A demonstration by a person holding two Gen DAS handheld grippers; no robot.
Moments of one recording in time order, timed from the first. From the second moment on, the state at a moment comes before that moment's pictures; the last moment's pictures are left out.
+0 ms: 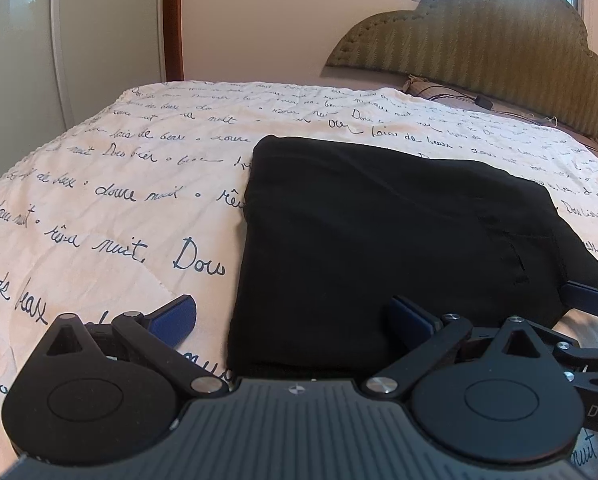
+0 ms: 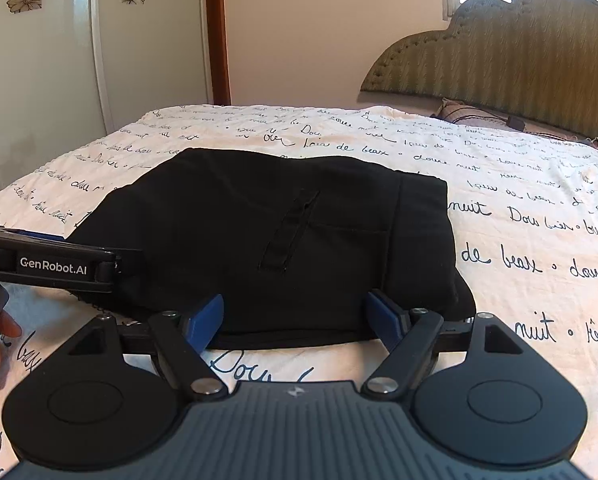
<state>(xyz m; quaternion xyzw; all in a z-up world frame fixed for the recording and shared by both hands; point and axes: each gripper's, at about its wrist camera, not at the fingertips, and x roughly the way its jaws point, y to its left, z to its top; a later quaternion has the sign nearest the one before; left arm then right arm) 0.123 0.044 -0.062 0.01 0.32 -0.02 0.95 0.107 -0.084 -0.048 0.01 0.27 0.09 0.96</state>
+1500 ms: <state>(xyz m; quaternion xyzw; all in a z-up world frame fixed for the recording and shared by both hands) 0.091 0.027 -0.063 0.04 0.28 0.02 0.96 0.096 -0.082 -0.060 0.00 0.32 0.03 0.95</state>
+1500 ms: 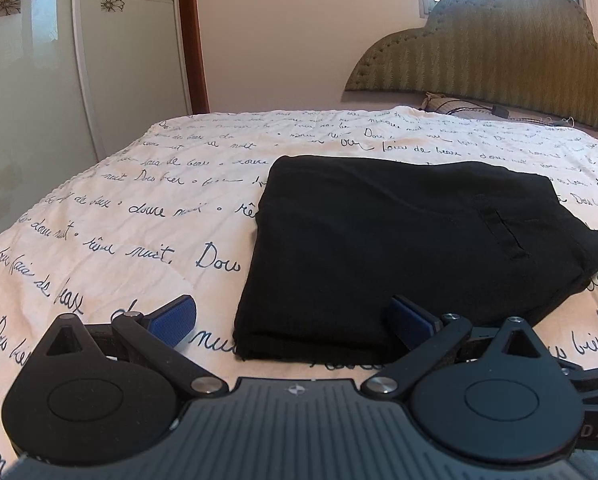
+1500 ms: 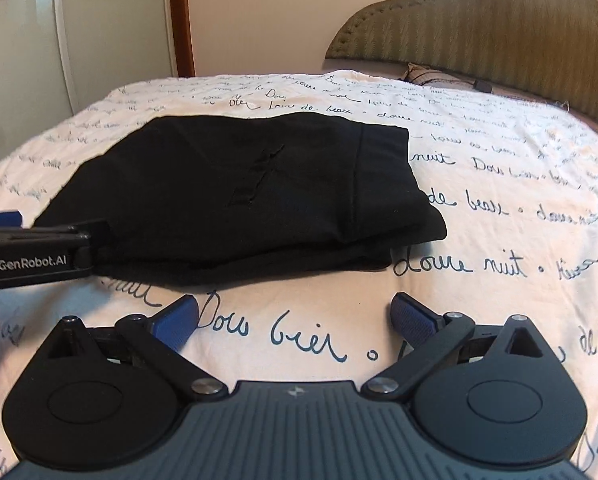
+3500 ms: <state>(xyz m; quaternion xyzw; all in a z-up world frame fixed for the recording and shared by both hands) 0.071 0.029 -0.077 0.04 0.32 -0.01 0.95 0.090 -0.082 -0.061 0.02 0.32 0.00 0.95</state>
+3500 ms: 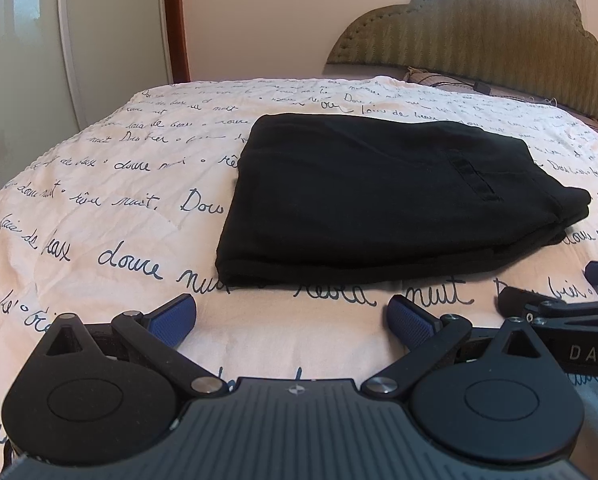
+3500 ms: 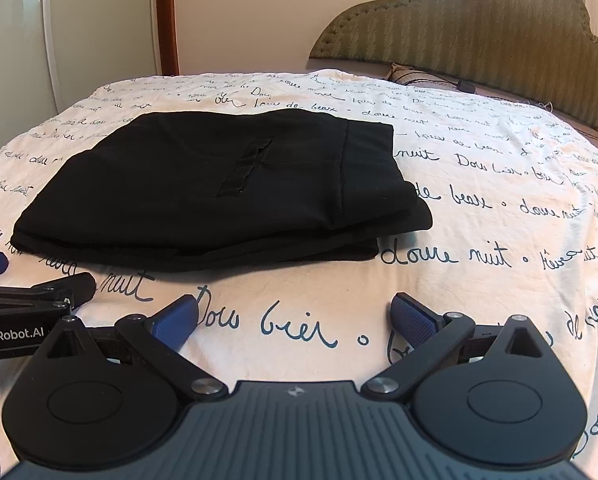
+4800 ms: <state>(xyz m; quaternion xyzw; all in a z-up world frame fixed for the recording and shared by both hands) 0.069 0.029 -0.078 0.04 0.32 -0.01 0.95 0.090 -0.089 -0.062 0.03 0.32 0.01 0.95</state>
